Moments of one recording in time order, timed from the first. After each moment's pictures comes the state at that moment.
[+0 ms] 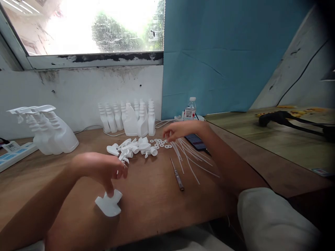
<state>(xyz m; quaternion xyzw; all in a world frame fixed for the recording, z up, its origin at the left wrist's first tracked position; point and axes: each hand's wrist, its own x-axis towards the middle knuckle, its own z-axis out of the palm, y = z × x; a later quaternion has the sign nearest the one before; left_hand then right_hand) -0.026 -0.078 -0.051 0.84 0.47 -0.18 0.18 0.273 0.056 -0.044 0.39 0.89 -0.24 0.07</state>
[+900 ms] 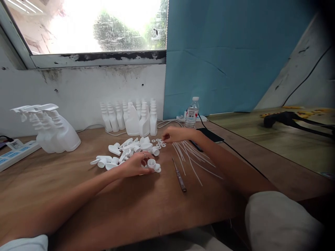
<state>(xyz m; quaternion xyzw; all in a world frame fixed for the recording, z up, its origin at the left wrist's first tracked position) 0.019 -0.033 -0.152 0.85 0.38 0.21 0.30 0.259 0.071 -0.086 0.35 0.92 -0.18 0.03</state>
